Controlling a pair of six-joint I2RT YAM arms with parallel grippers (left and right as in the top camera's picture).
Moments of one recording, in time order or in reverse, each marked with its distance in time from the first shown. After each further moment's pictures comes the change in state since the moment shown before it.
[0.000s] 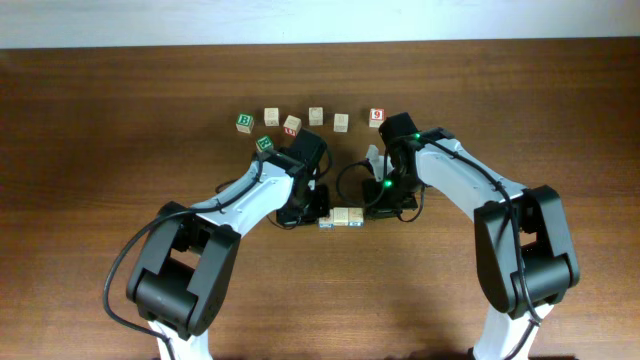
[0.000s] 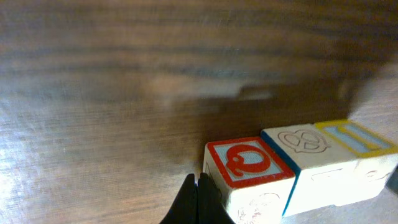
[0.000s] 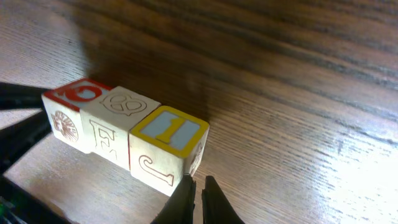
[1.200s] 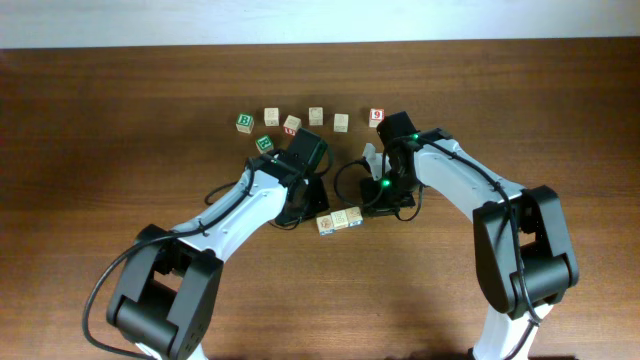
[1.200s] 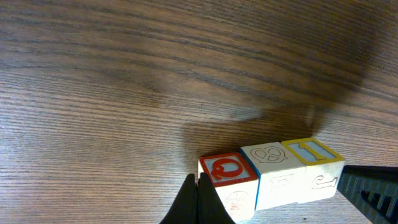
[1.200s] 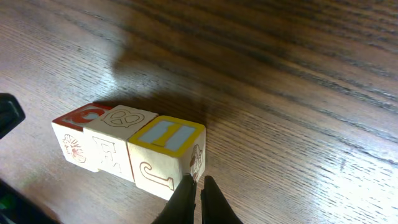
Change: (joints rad) left arm -0.018 -0.124 -0.048 0.025 -0.121 -0.212; right arm 0.006 0.000 0.000 0.031 -0.001 -0.030
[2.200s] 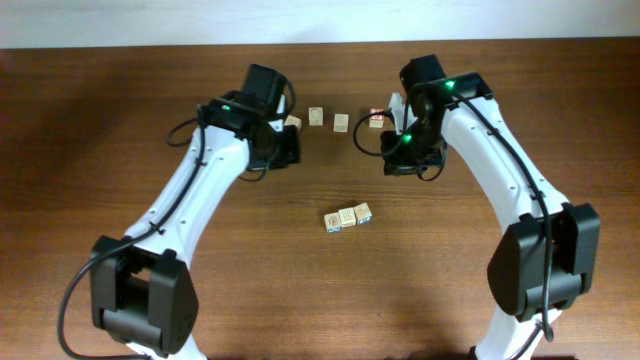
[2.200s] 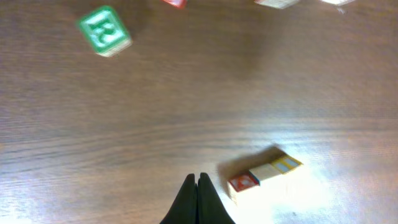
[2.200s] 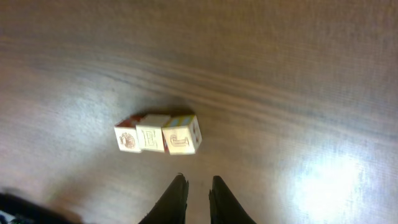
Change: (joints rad) left arm 0.165 -0.003 0.359 -0.247 0.004 0.352; right arm -0.071 -0.035 0.394 -0.362 0.153 0.031
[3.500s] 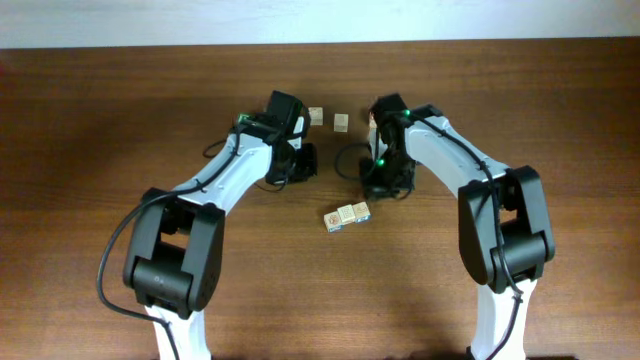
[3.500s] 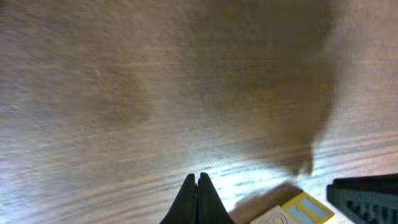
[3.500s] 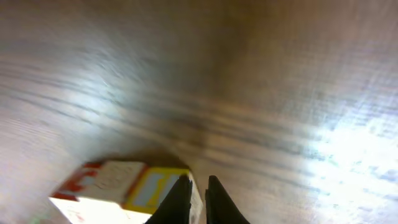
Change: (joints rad) left arm -0.006 0.199 -0.132 0.299 0.135 -0.019; right arm 0.063 0.192 -0.142 0.244 -0.037 0.100
